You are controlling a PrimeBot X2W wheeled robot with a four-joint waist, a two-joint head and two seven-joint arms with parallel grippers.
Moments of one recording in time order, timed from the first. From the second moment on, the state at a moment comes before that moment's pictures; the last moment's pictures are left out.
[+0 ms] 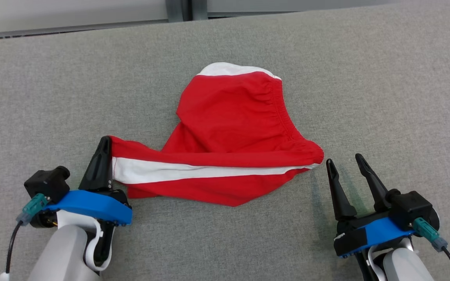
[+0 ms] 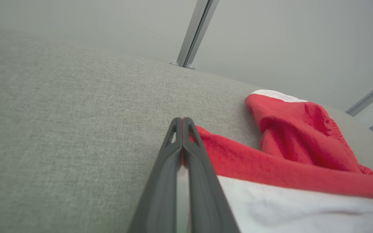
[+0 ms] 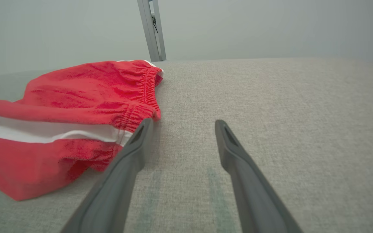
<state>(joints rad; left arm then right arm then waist) -0.34 0.22 -0.25 0.47 -0.60 -0.13 -0.26 -0.18 -0.05 0.08 0.26 0.13 0.13 -0.26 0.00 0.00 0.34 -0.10</state>
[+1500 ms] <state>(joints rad) -0.29 0.15 0.02 0.54 -0.25 -0.13 -0.26 -0.16 -0.05 0.10 0.22 0.15 0.13 -0.26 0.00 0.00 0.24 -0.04</state>
